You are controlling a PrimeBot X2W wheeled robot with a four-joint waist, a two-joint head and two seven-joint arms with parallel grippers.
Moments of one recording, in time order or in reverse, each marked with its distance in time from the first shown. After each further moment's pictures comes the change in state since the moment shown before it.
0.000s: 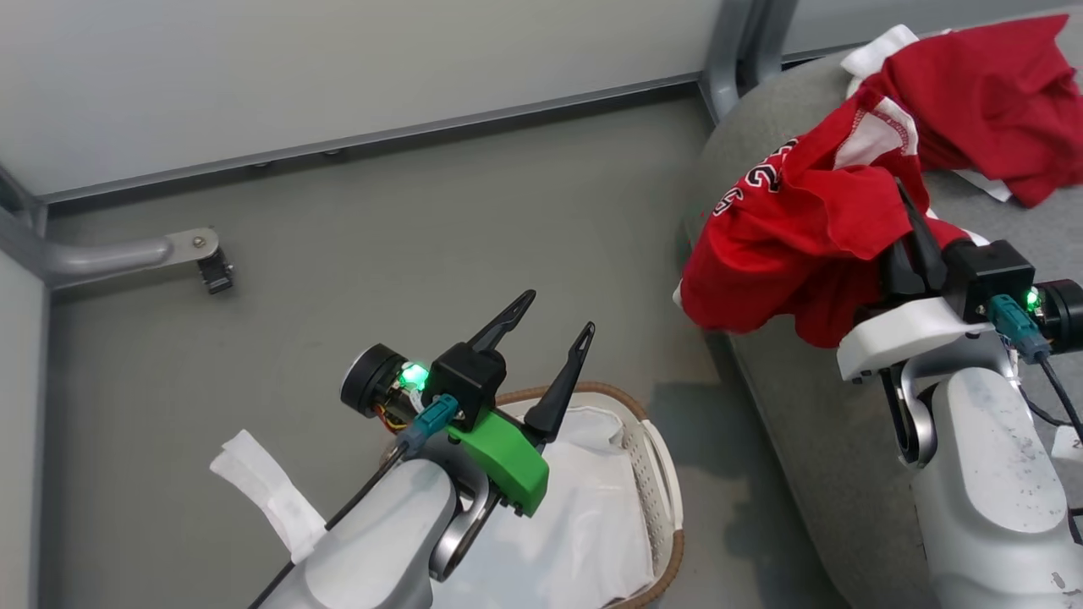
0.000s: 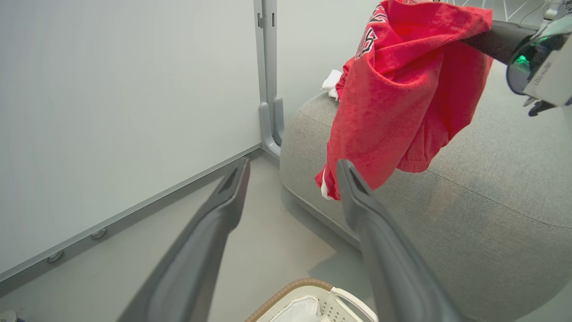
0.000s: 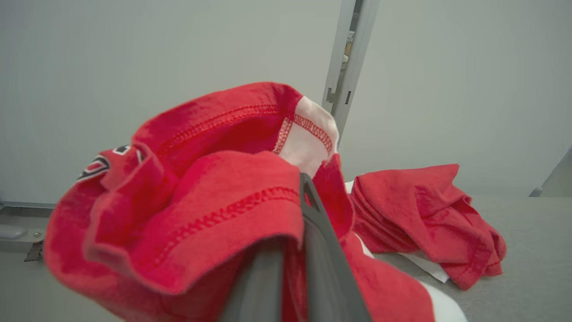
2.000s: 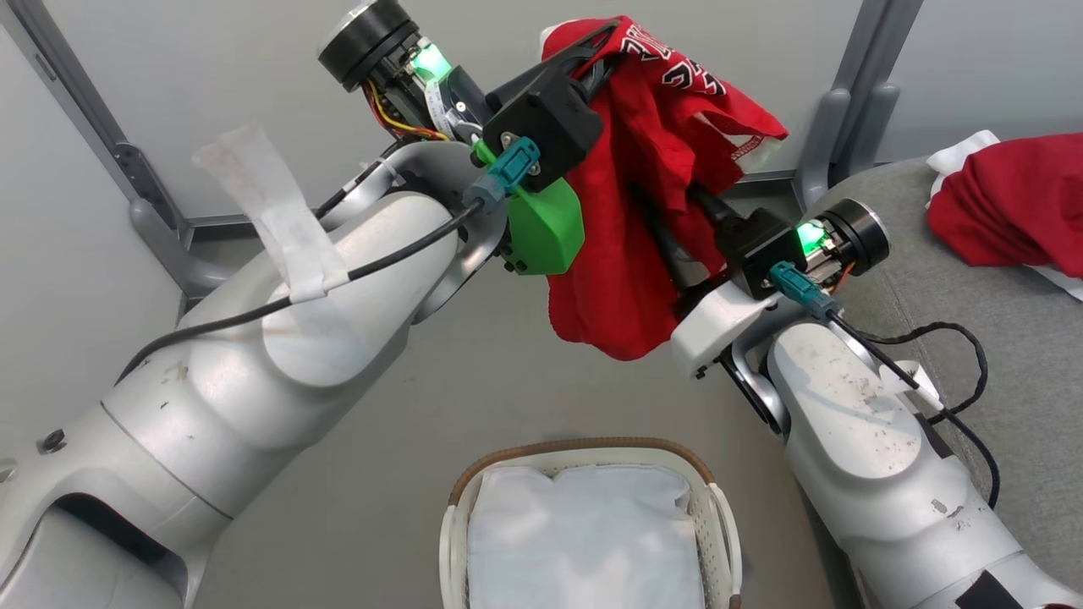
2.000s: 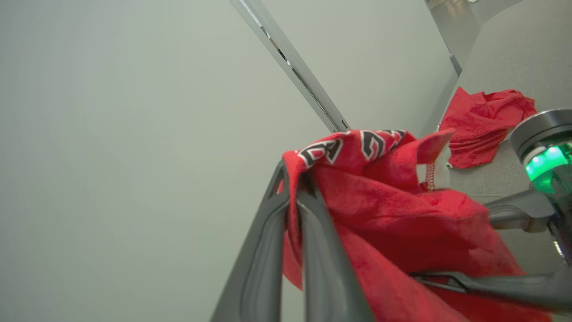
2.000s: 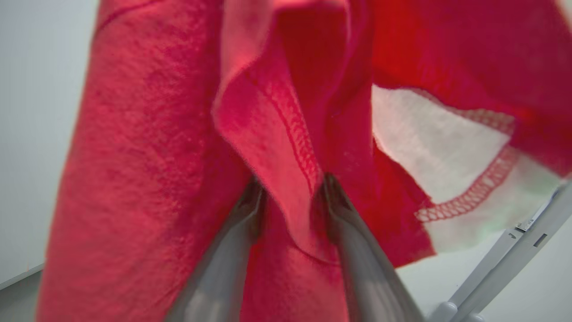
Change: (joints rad) left arm -0.626 0.099 -0.250 -0.028 0.050 0.017 0.182; right arm -0.201 0.000 0.476 0.139 0.085 0.000 0.000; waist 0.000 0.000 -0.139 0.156
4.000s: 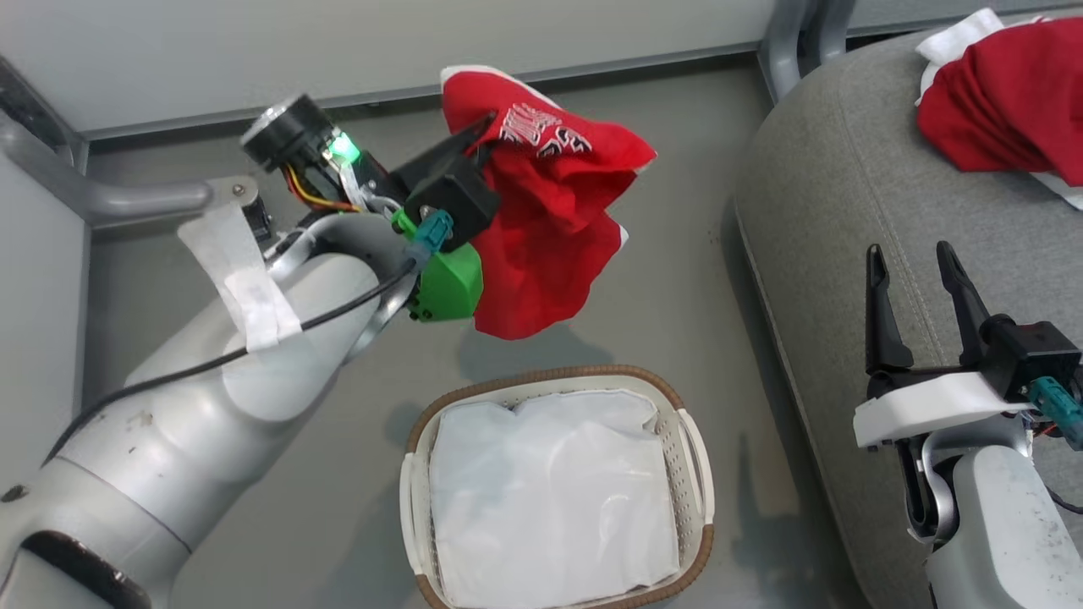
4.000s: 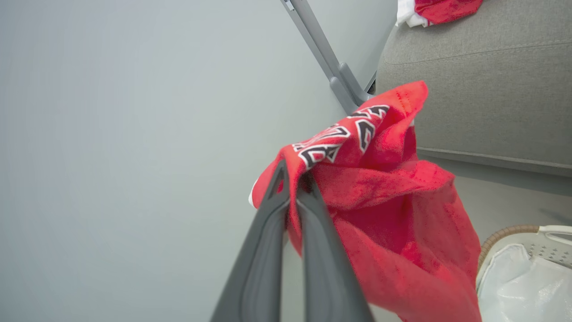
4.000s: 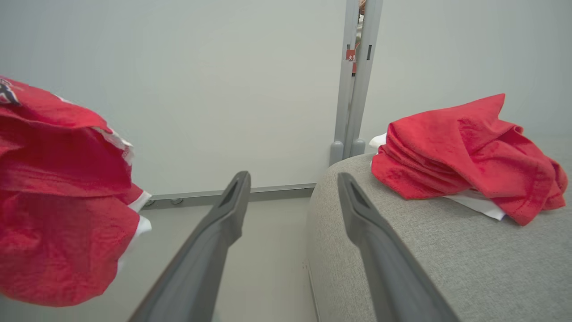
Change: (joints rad) left arm 0.121 0.069 -0.007 0.164 0.119 -0.001 -0.071; right arm 0.390 0.001 -0.481 -0.295 0.087 0.000 0.000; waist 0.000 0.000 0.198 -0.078
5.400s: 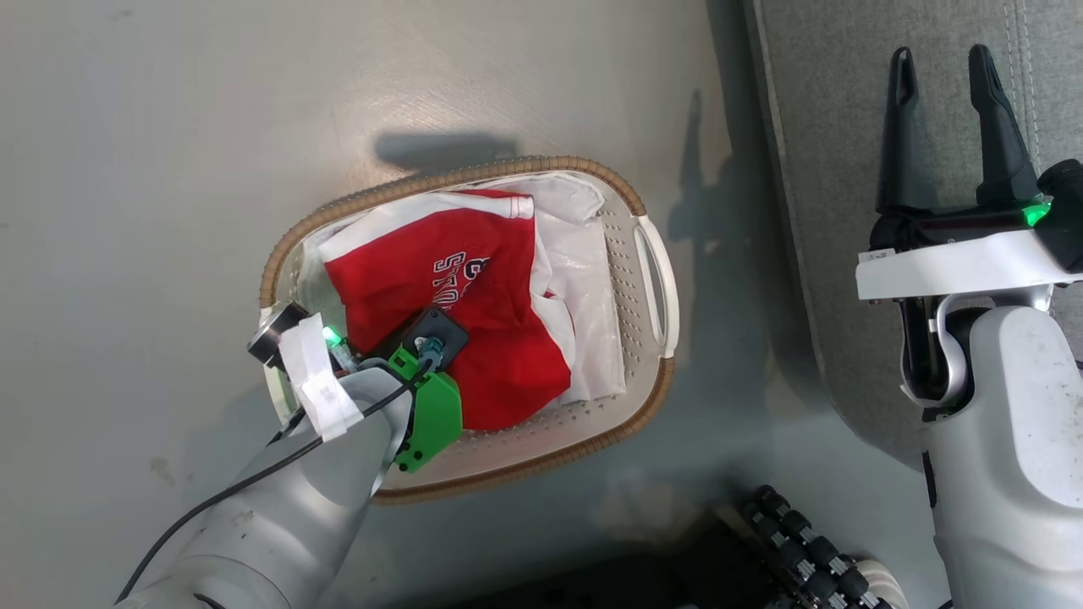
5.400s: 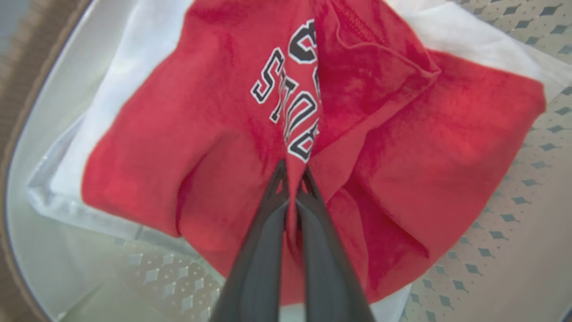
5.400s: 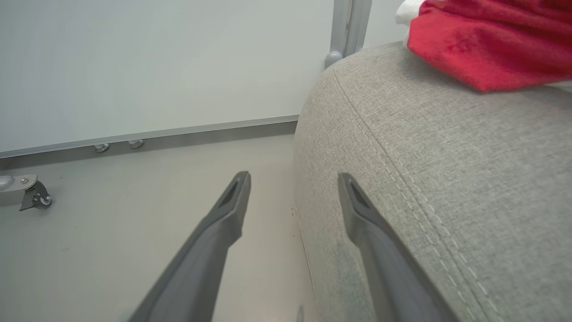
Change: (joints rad) left arm 0.166 -0.256 -0.014 0.660 -0.071 0.044 -0.035; right arm -0.238 0.000 0.048 -0.105 0.116 0.000 0.000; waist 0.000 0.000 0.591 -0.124
